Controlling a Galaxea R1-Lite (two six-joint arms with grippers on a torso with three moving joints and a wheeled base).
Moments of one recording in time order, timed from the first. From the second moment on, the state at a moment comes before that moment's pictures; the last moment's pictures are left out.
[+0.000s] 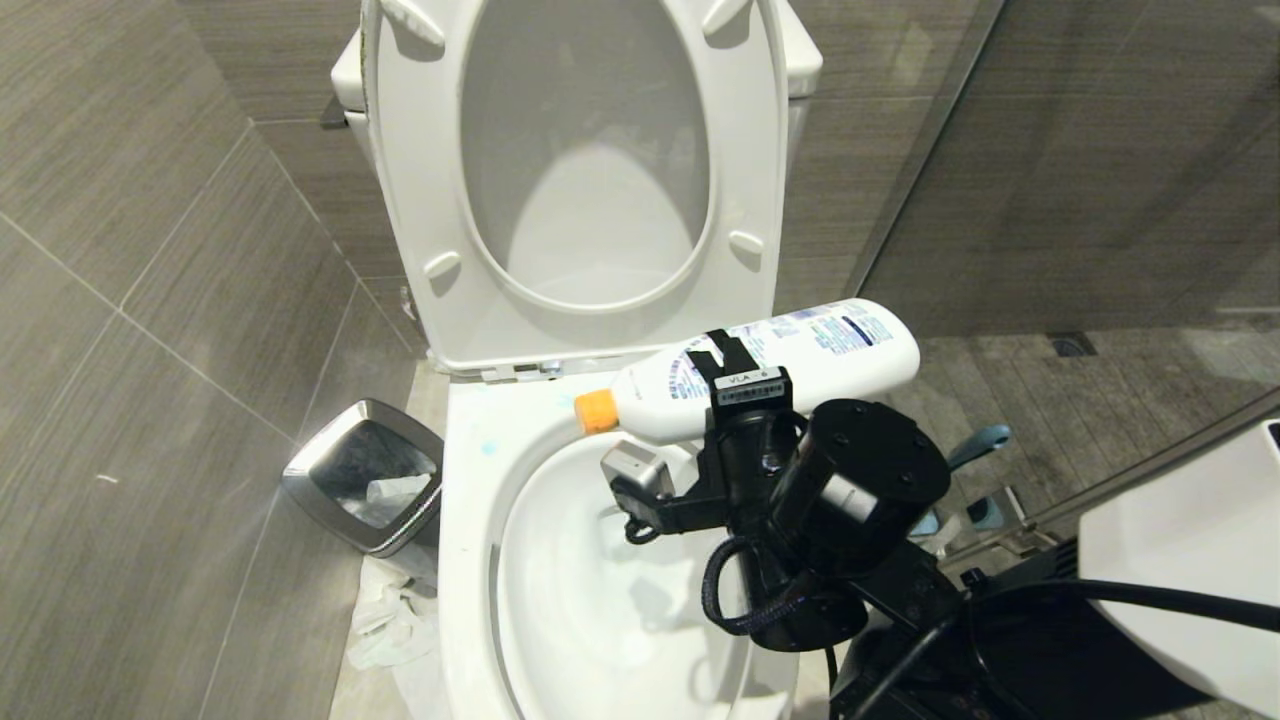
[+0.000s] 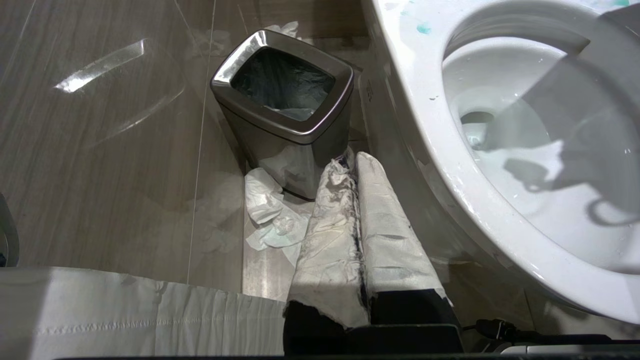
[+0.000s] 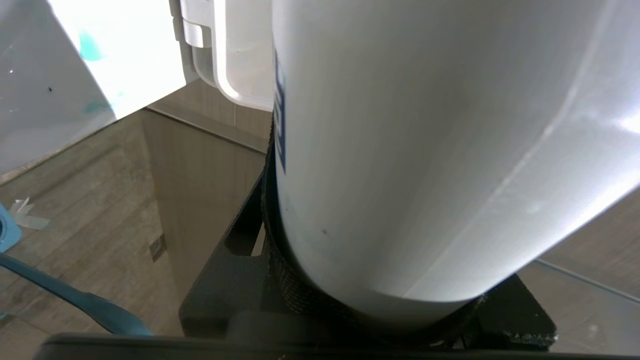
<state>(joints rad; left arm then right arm) 0.00 0.00 0.00 0.00 0.00 0.00 0.93 2.06 -0.96 -1.37 -0.87 -1.93</state>
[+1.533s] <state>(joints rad) 0.00 0.00 0.00 0.00 0.00 0.00 0.92 1.99 -0.88 -1.43 -0.86 -2.43</state>
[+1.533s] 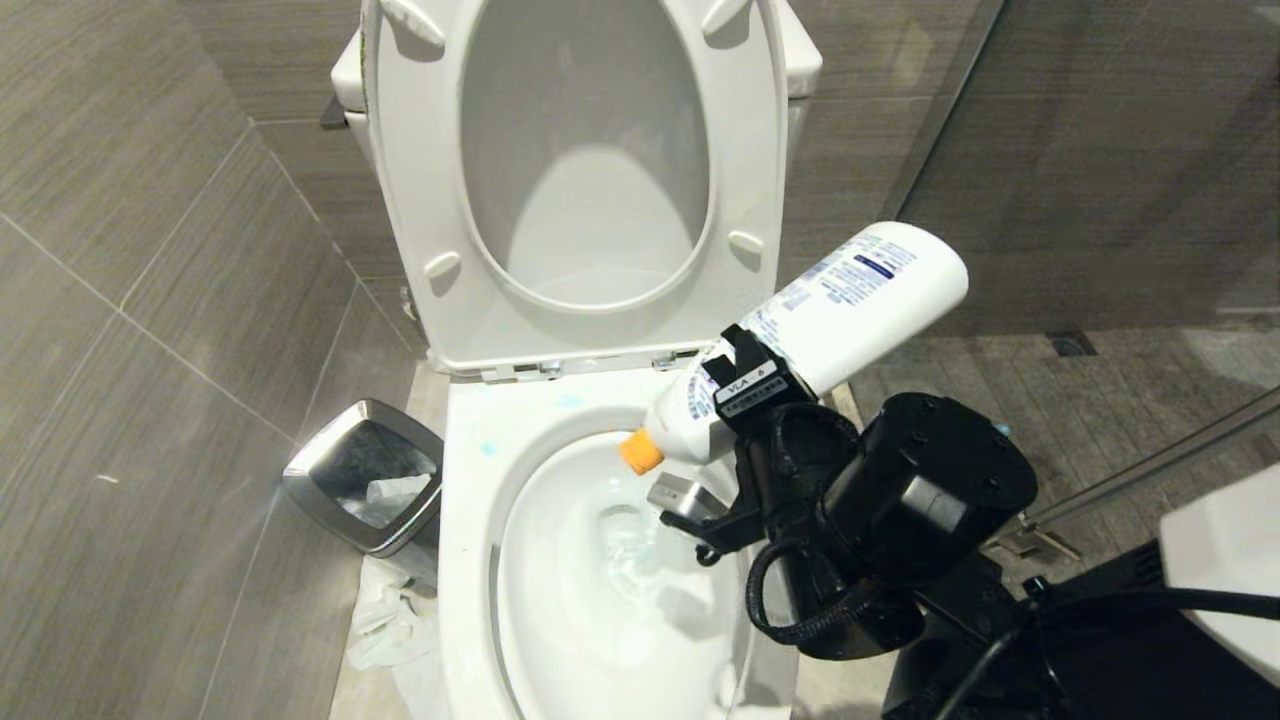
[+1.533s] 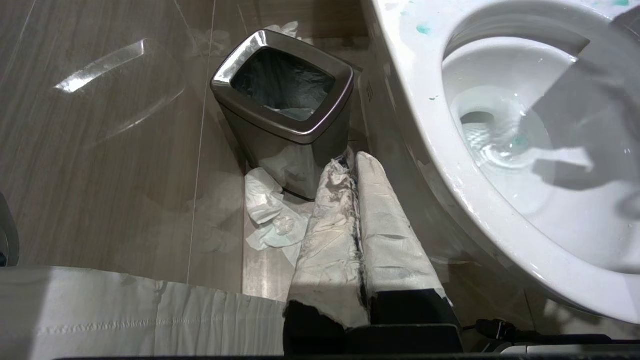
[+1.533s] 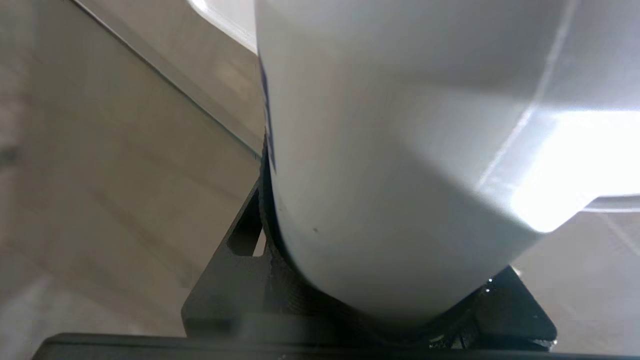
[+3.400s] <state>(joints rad) 0.00 0.00 0.00 0.00 0.00 0.00 0.92 2.07 -0.96 -1.52 -0.89 -2.60</state>
